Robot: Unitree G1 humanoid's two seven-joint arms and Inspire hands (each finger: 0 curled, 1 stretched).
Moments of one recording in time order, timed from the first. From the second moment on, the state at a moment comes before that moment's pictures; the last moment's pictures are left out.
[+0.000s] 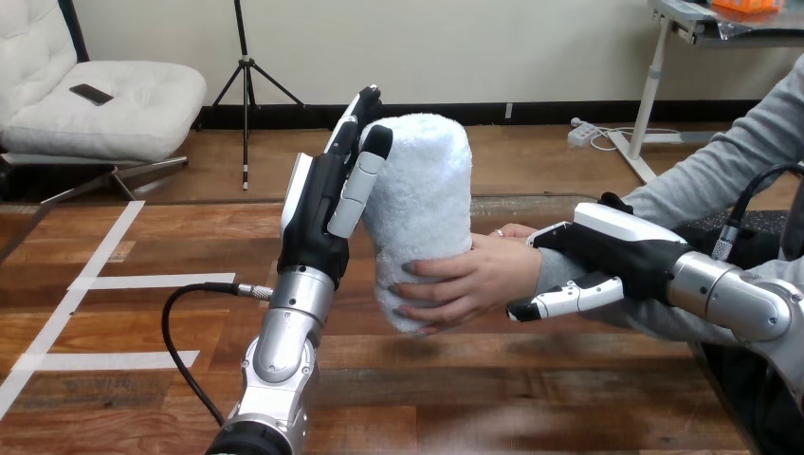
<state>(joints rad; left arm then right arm) -0.64 -0.01 0.08 1.13 0.05 -0.79 -0.05 -0.71 -0.60 0.31 1.08 -0.45 -0.66 0.35</state>
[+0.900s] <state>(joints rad) -0.63 0.00 0.08 1.09 0.05 -0.80 -0.05 -0.71 -0.60 0.30 1.07 -0.46 -0.62 0.30</state>
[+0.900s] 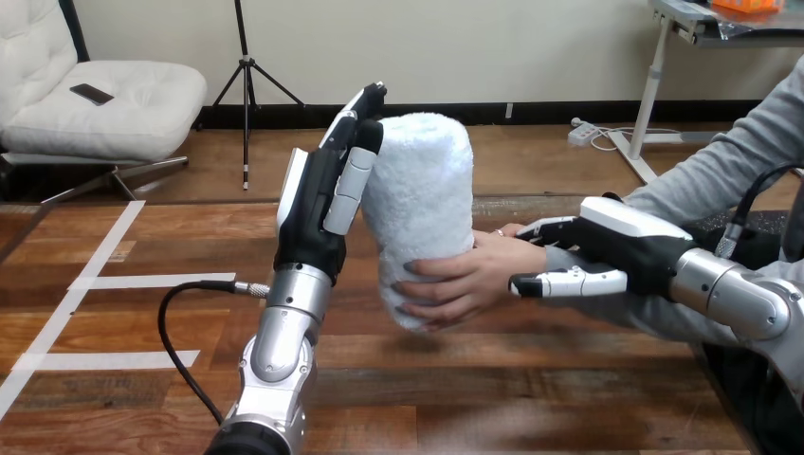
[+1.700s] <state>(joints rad) -0.52 -0.01 0.08 0.93 0.00 -0.81 -0.08 -0.63 -0.58 0.18 1.00 -0.26 -0.61 0.29</state>
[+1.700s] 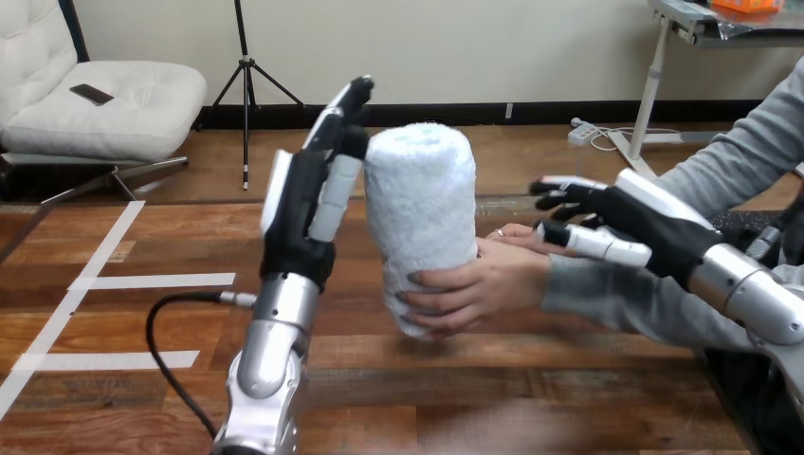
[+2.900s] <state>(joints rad) -0.11 0.00 0.08 0.42 -0.05 -0.77 -0.17 -0.43 -0.41 0.04 0.73 0.16 -0.70 0.37</state>
